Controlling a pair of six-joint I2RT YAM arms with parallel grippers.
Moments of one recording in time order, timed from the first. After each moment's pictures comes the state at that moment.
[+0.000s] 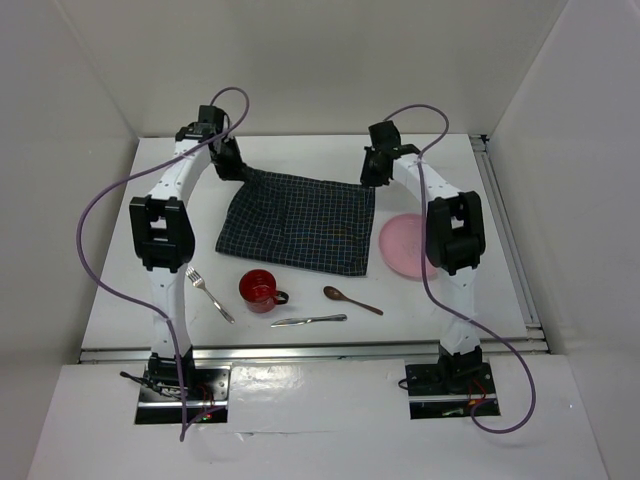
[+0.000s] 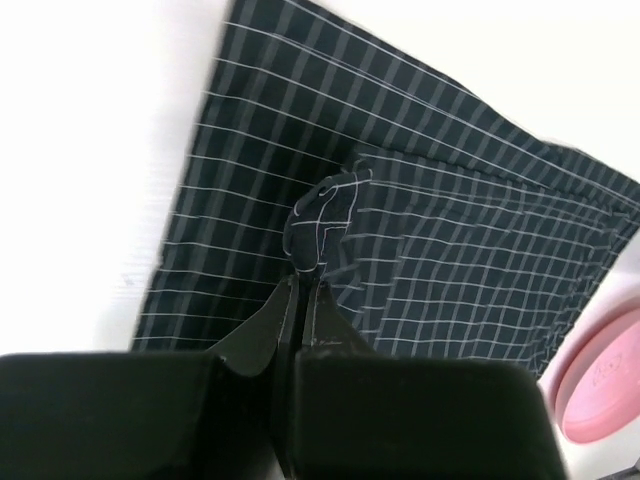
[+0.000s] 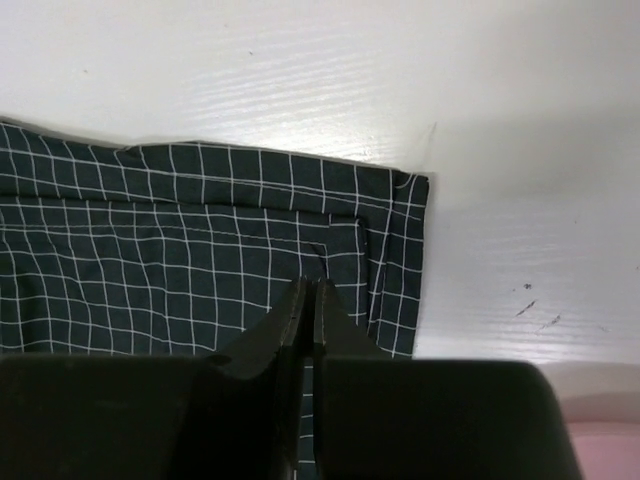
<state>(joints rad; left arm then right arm) -0.05 2.28 2.15 -0.86 0.20 -0.45 0.27 2.23 1.89 -0.55 0.04 0.44</state>
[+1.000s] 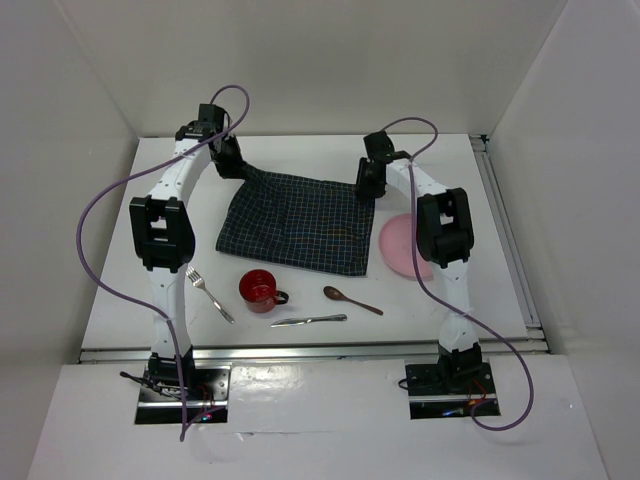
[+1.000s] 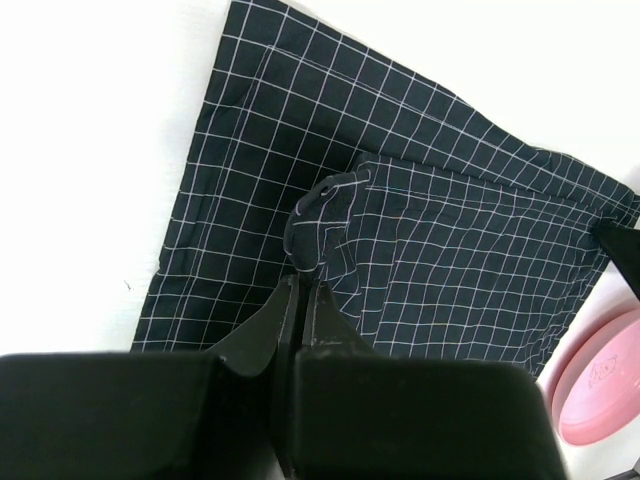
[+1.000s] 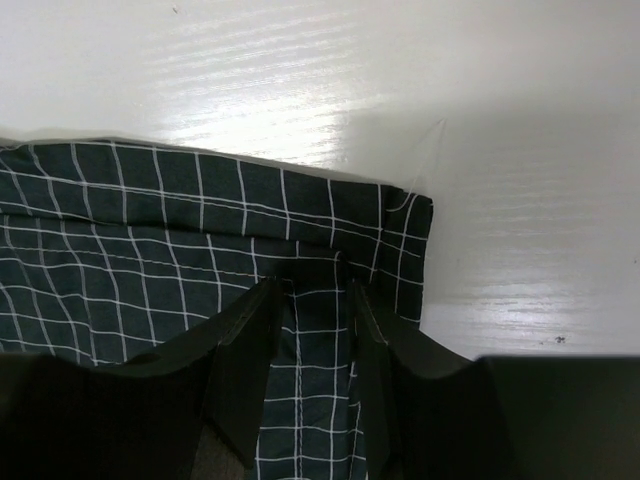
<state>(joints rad) -0.06 2.28 2.16 -0.86 0.20 -0.45 0.27 2.35 1.94 -0.56 0.02 0.42</state>
